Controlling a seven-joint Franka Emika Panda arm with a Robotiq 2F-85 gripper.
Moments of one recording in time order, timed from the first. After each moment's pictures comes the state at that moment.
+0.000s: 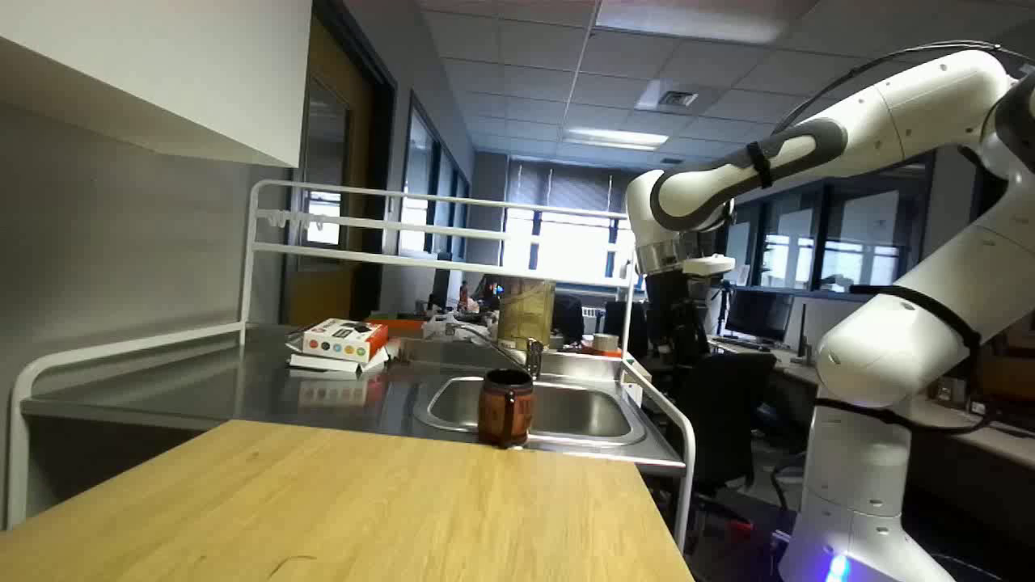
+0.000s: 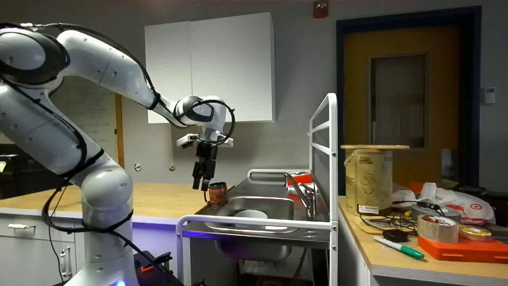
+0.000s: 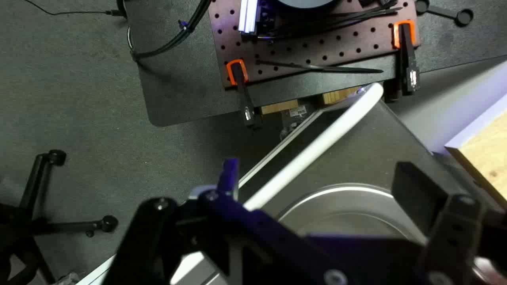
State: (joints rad) arm -0.13 -0.68 0.00 -2.65 -0.11 1.69 0.13
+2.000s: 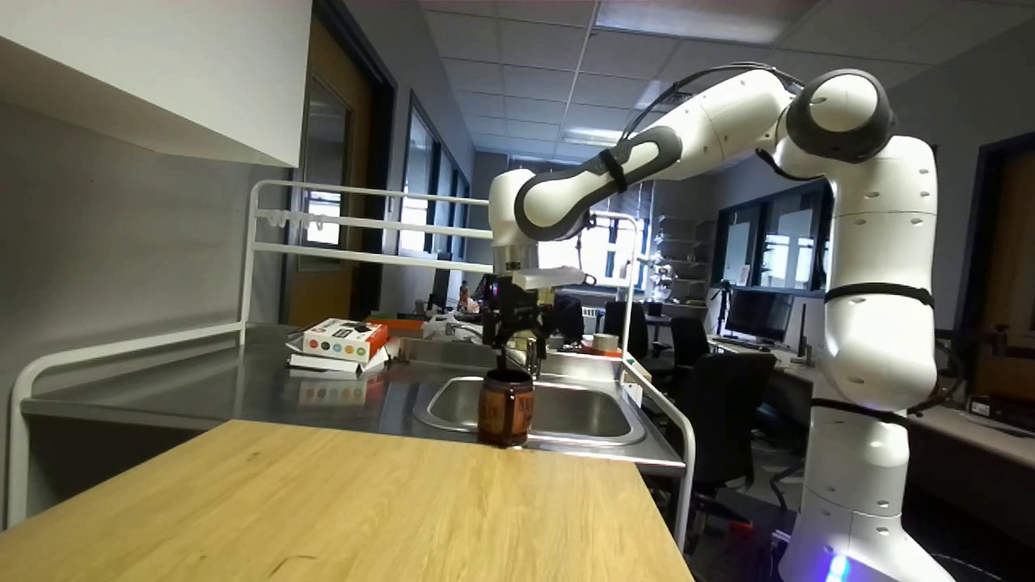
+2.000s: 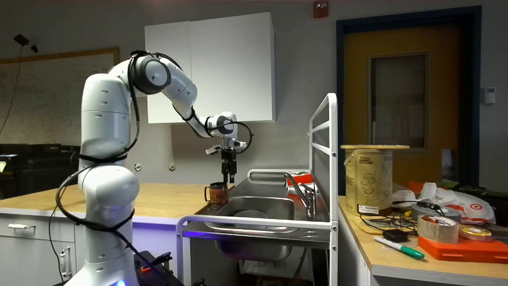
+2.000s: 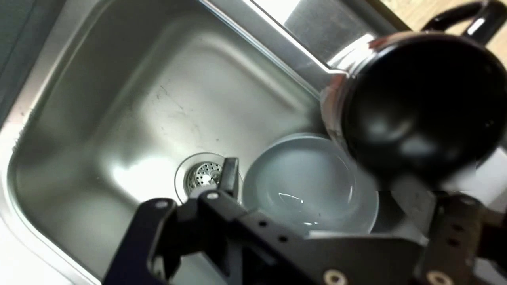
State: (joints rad) arm 0.03 0.03 0.18 -2.08 -0.11 1.98 0.60
